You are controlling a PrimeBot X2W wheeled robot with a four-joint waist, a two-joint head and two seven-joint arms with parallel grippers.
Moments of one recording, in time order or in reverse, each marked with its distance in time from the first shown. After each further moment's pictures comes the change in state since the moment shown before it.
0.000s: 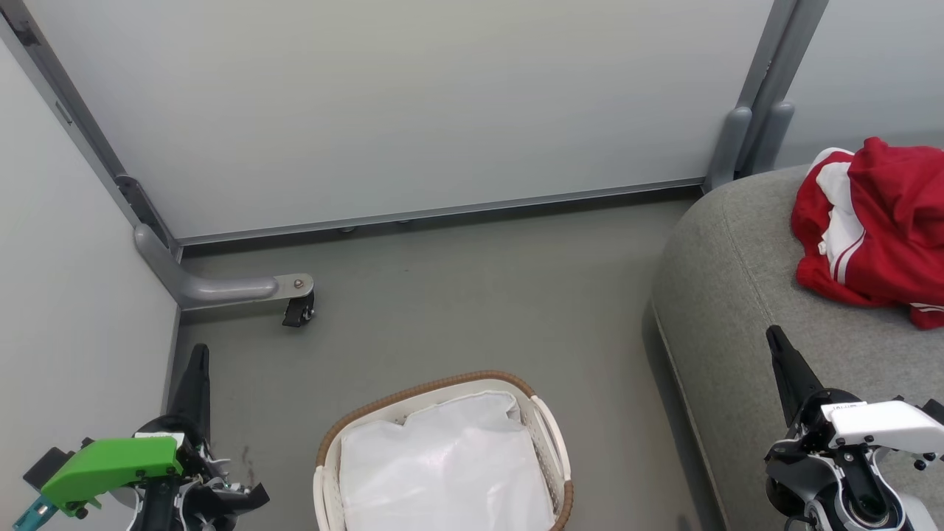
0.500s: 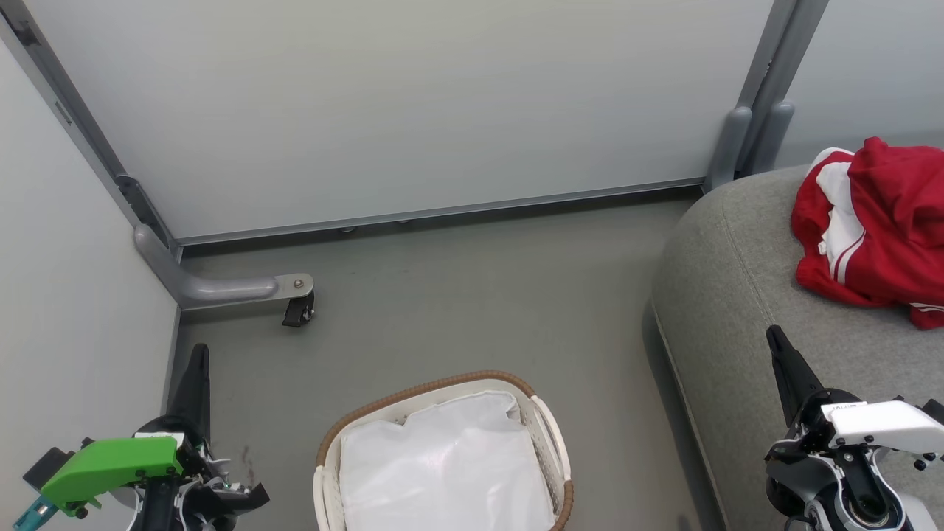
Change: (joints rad) left arm 0.000 0.000 0.000 0.000 0.000 0.000 0.000; right arm 0.000 0.000 0.000 0.000 0.000 0.000 0.000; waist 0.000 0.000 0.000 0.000
